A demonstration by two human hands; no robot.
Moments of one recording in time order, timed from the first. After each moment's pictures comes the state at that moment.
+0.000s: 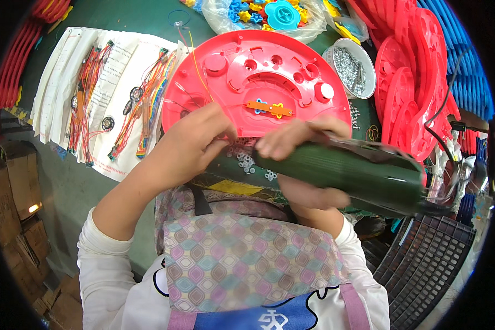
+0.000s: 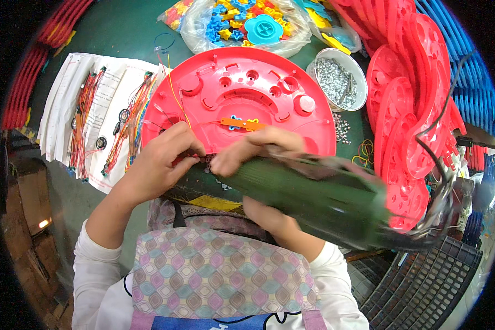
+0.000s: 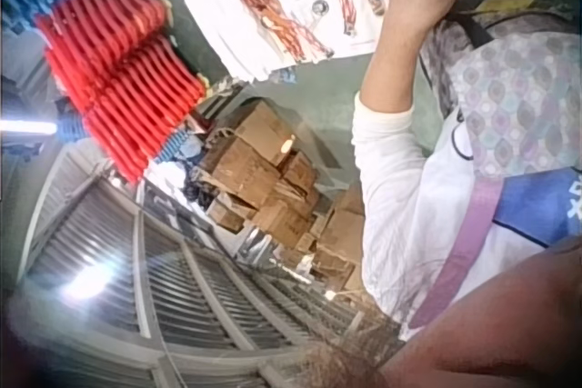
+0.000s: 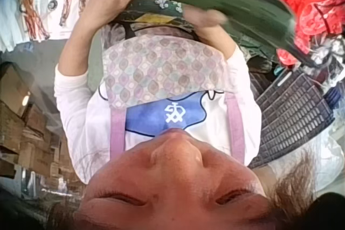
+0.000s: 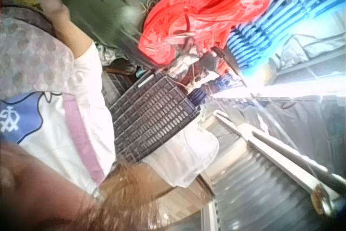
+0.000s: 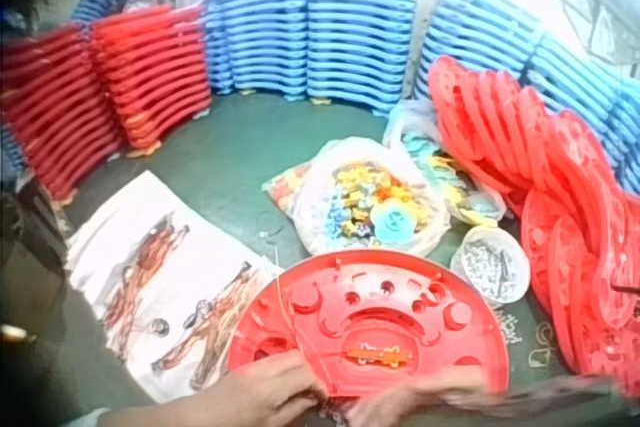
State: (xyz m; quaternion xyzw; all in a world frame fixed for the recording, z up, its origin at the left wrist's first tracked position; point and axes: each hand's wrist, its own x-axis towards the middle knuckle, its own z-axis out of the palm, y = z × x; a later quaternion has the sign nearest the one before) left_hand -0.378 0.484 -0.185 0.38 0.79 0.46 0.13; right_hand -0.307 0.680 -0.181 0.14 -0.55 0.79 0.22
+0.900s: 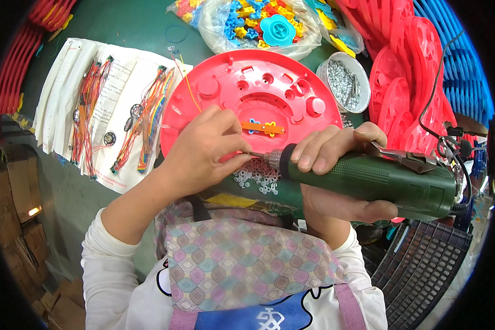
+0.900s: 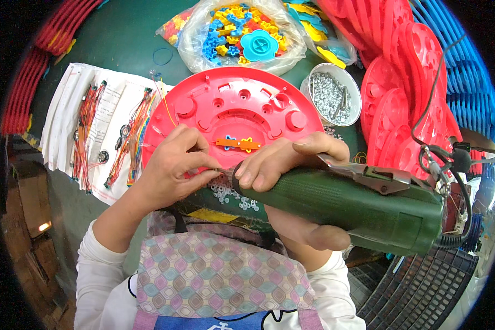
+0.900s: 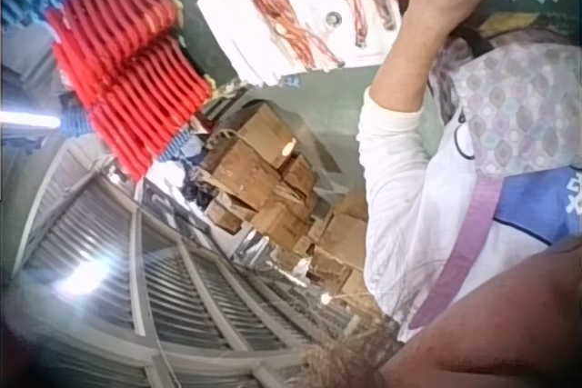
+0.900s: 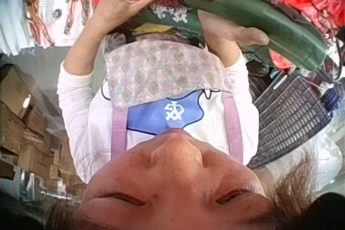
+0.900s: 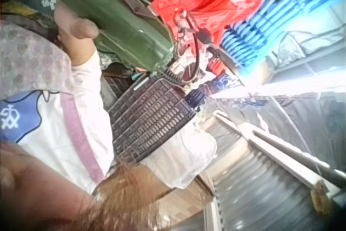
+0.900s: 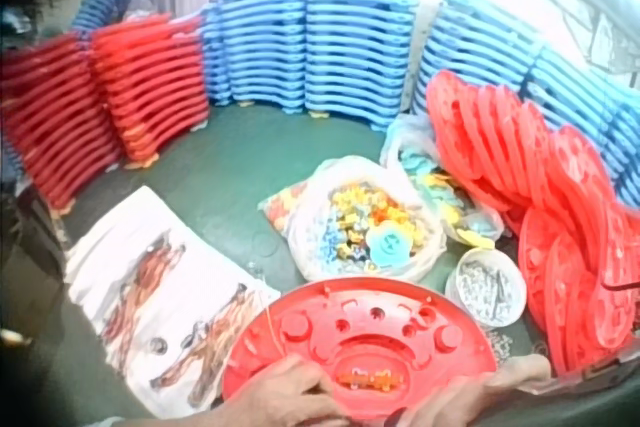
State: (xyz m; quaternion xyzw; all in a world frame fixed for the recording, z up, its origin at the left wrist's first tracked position) left_hand -0.390 0.512 -0.175 0.42 0.79 0.44 0.03; right_hand -0.329 0.719 -0.143 0.23 -0.51 0.79 0.24
